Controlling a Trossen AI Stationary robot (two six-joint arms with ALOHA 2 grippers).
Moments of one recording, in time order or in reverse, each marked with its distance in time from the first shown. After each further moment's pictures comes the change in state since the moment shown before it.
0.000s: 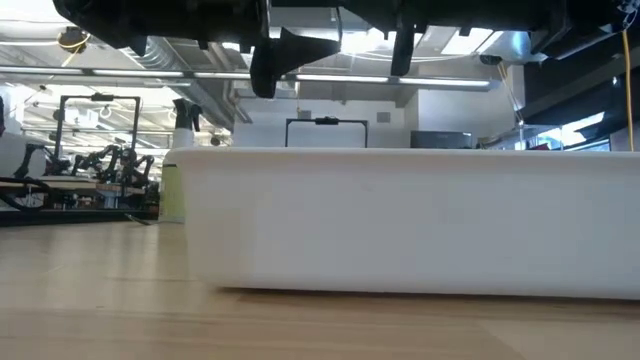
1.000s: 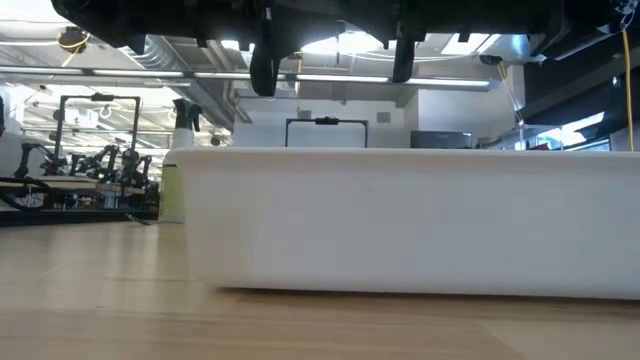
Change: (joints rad) left arm -0.001 0.001 0.000 0.000 0.002 0.013; right arm -0.001 0.000 0.000 -0.039 0.027 0.005
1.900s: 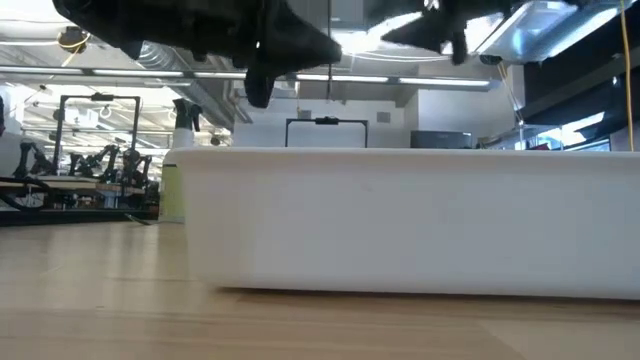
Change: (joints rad) left arm 0.002 -0.005 0.000 -0.178 0.007 0.075; right arm 0.003 -0.341 0.000 -0.637 0.378 0.001
